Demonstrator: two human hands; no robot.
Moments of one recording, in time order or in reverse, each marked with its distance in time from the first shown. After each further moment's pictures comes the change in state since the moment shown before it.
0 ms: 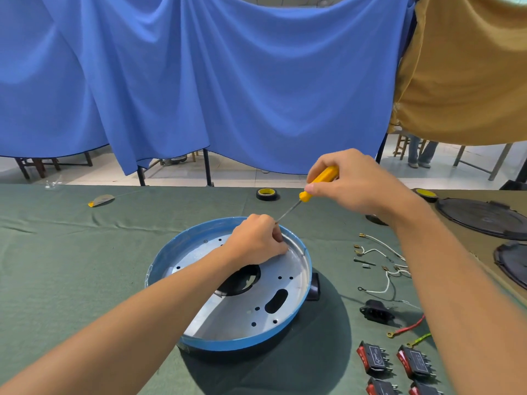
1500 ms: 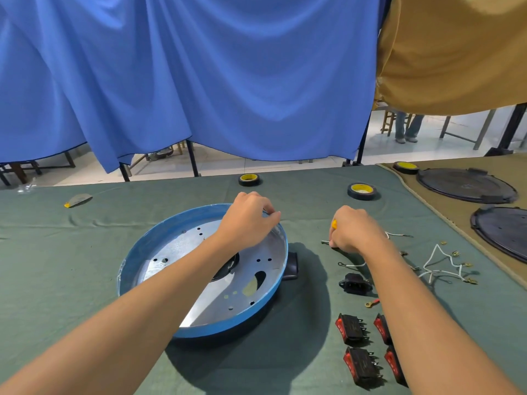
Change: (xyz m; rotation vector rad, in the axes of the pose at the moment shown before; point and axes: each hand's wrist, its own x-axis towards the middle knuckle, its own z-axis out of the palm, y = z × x) left_hand 0.011 0.014 0.019 -0.051 0.171 0.058; right_hand -0.040 0.101 0.070 -0.285 -0.172 0.583
